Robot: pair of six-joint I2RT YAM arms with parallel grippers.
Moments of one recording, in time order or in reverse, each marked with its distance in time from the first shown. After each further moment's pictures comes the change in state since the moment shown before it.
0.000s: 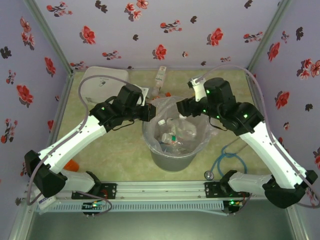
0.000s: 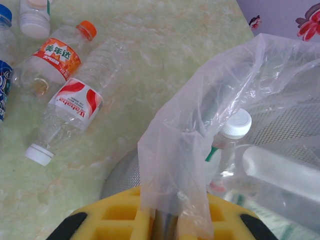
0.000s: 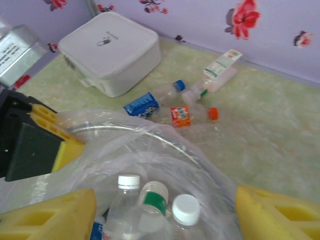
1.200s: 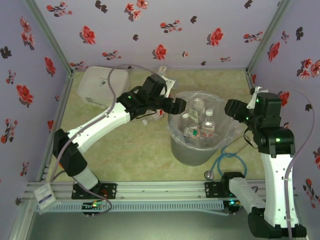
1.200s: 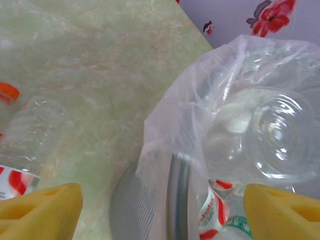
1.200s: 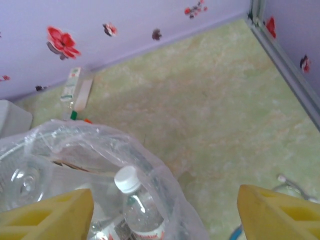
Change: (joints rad) left arm -0.058 0.286 0.259 0.119 0.072 0.127; right arm -0.657 -0.296 -0.163 -0.135 -0.065 0.205
